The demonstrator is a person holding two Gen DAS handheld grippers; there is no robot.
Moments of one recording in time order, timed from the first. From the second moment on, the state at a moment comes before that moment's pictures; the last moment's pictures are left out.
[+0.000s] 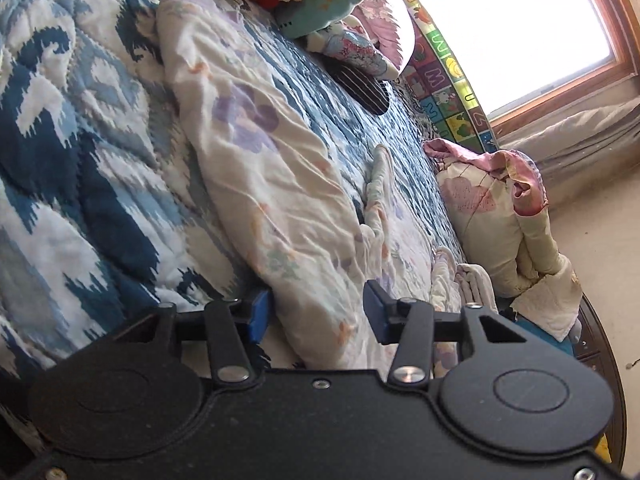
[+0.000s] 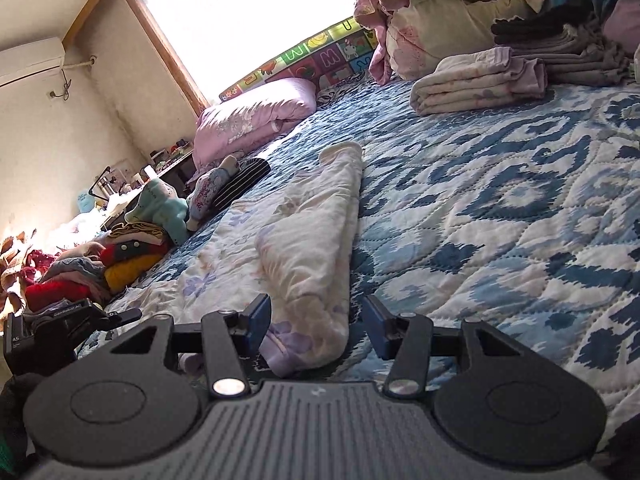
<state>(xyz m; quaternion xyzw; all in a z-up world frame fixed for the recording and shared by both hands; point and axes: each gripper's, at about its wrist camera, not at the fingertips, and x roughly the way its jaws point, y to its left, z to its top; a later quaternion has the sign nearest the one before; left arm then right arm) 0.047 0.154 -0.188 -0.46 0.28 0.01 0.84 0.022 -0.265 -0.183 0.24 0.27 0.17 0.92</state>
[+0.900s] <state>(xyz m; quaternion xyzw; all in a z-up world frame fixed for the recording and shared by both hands) 0.031 -0.051 -0.183 0.48 0.15 -0.23 0.83 0.024 -0.260 -0.176 0.22 0.24 0.23 0.92</state>
